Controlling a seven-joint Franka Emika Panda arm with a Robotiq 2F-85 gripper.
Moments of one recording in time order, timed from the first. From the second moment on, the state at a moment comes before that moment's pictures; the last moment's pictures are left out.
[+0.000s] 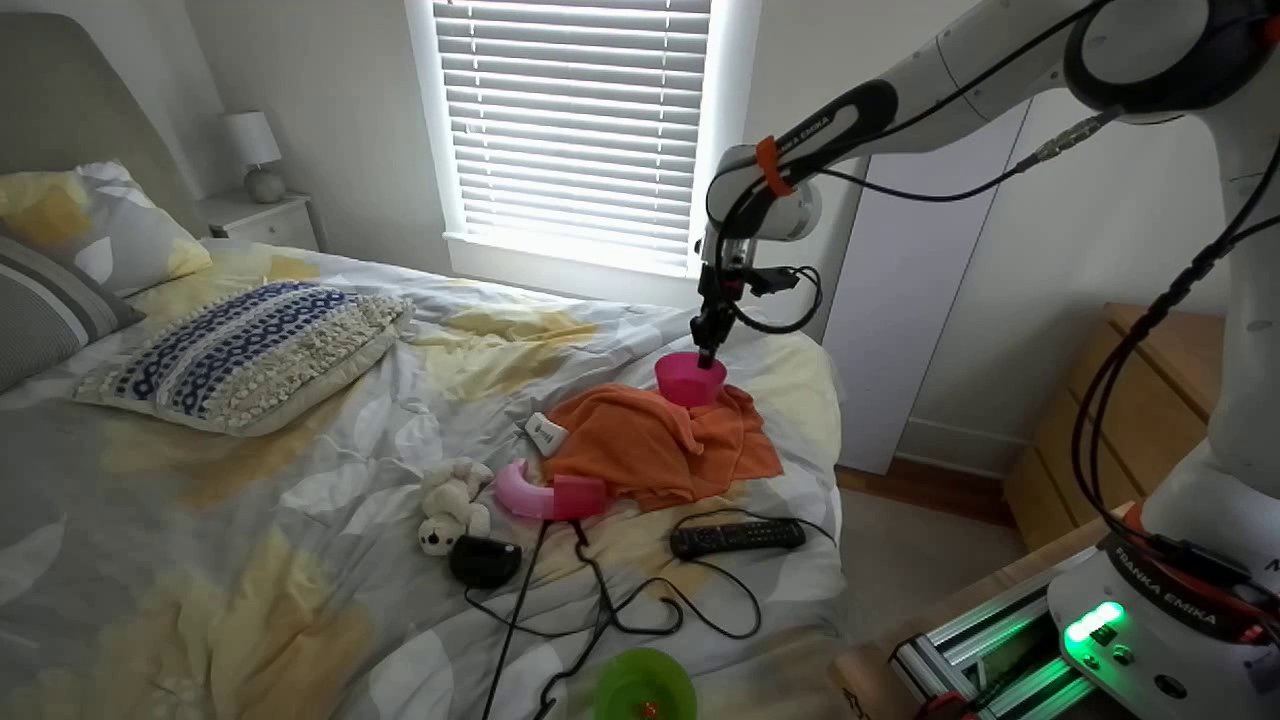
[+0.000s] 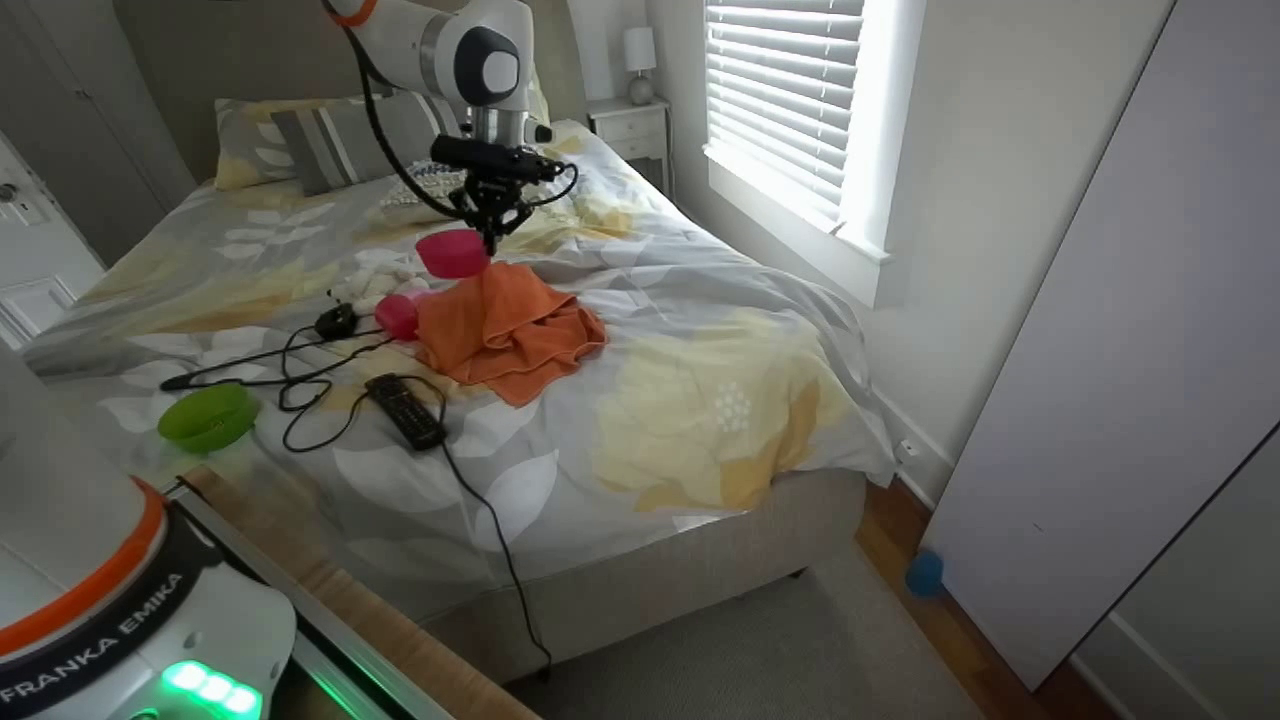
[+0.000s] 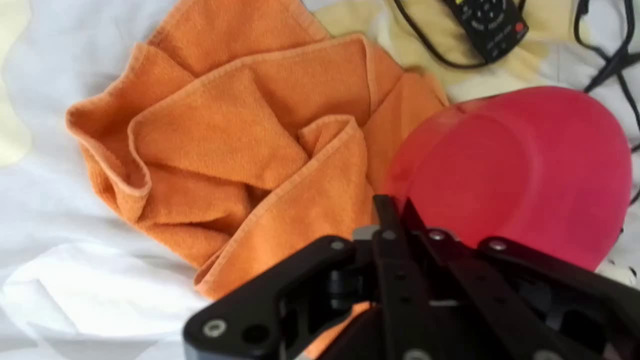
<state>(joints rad) 0.06 0.56 0.28 -1.83 0.13 2.24 -0.34</state>
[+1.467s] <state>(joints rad) 0.05 0.73 0.16 -1.57 0.27 2.35 -0.04</state>
